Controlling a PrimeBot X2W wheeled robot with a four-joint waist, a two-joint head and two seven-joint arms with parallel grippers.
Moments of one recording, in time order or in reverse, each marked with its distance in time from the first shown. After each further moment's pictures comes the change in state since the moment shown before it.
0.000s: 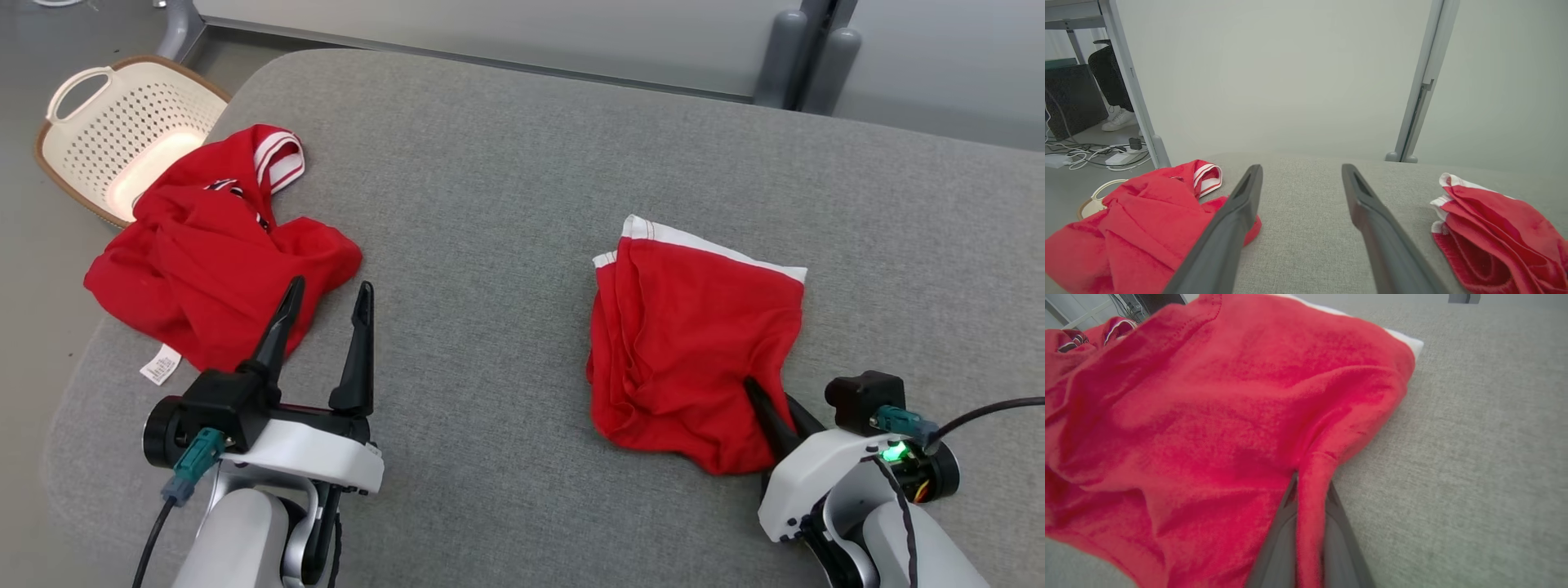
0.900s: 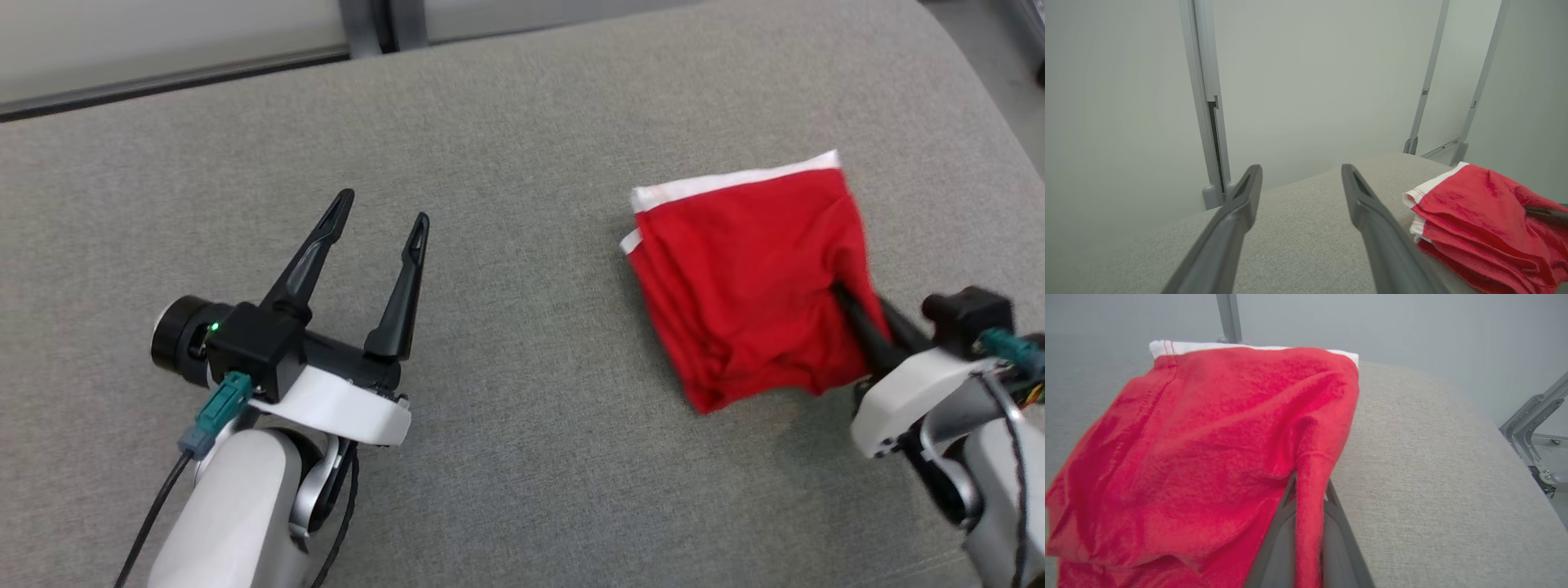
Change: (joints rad) left arm -0.101 0.056 -0.091 -0.152 0.067 -0.035 0.072; right arm -0.101 -0.208 0.065 -0.098 0.027 0.001 -0.058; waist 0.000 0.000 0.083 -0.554
